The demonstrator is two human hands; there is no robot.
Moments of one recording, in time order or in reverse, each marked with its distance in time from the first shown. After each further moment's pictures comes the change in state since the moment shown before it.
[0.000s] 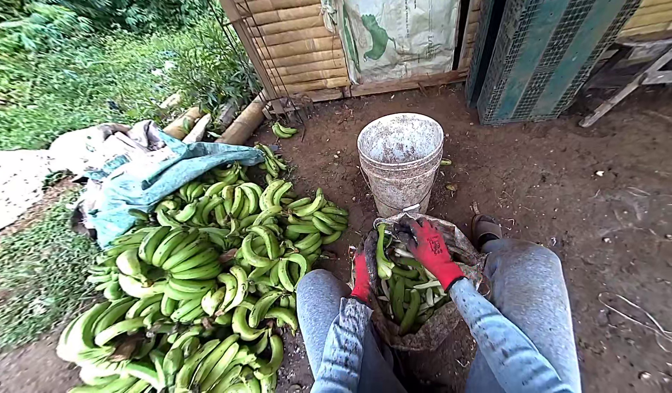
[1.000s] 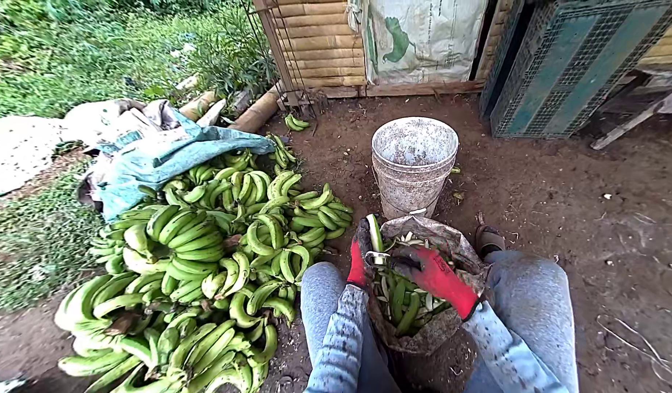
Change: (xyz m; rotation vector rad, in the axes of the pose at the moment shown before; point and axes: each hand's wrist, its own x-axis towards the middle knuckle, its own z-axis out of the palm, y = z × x) left_hand 0.026 0.006 -0.015 -0.183 0.050 0.027; right_hand -0.041 -0.016 -0.007 0.311 -0.217 -0.238
